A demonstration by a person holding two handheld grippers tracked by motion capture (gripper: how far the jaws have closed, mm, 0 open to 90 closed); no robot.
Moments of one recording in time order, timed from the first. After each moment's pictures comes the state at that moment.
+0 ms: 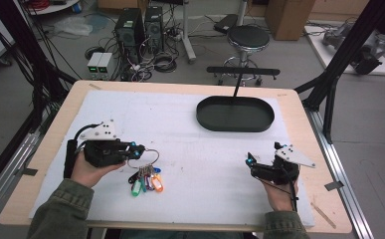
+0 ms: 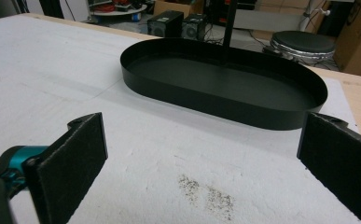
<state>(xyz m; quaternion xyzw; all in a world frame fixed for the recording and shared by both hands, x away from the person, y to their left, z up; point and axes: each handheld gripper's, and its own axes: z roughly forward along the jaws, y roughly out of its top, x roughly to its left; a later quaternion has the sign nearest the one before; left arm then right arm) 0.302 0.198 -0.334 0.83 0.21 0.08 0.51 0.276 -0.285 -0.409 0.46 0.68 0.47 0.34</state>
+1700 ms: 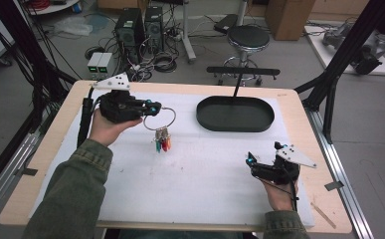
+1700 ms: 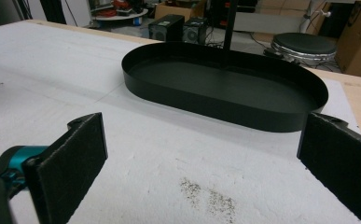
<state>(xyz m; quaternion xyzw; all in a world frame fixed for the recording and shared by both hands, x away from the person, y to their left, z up) 0.372 0.159 -0.265 0.80 0.21 0.10 0.55 0.276 -0.286 -0.408 0.46 0.68 0.48 0.33</state>
